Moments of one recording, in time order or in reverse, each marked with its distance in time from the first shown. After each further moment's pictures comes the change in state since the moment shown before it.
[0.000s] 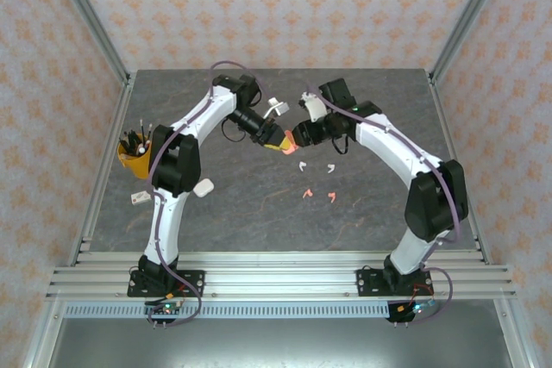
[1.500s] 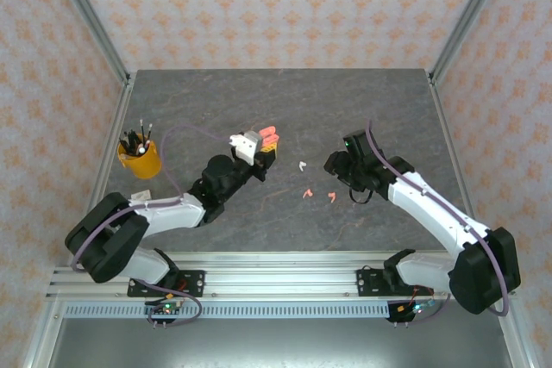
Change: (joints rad) left arm -0.317 -0.853 -1.505 2.248 -1.137 -0.422; right arm 0.046 -0.475 -0.565 0.062 0.344 0.904
